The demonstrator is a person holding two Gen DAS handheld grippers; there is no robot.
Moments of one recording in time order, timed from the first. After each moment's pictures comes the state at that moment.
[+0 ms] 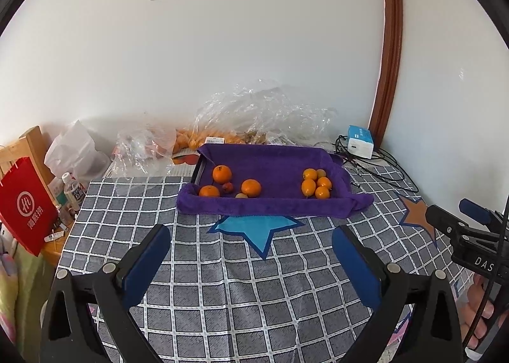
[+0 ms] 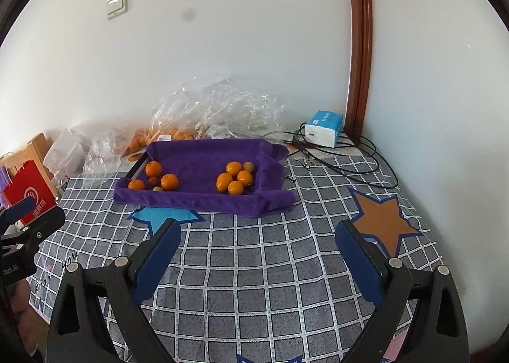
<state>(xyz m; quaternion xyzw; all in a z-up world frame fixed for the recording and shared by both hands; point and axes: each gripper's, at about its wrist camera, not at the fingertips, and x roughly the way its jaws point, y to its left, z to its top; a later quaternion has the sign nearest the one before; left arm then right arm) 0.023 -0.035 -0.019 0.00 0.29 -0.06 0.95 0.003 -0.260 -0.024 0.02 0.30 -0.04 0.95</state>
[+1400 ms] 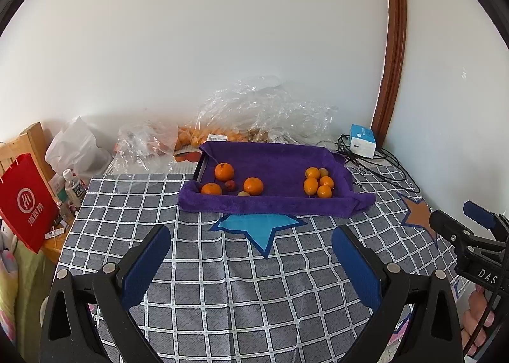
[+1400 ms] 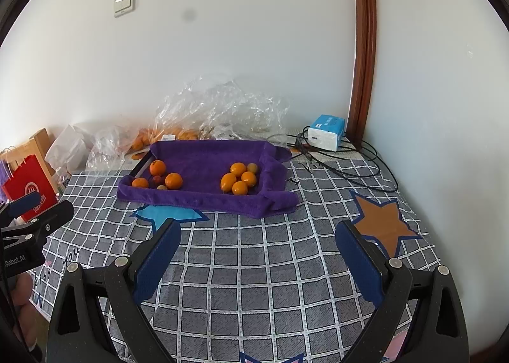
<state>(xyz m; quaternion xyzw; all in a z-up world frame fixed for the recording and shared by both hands) 0.024 -0.031 -0.020 0.00 0.30 -0.06 0.95 -0.004 -0.255 -0.022 0.01 0.30 -0.03 0.95</state>
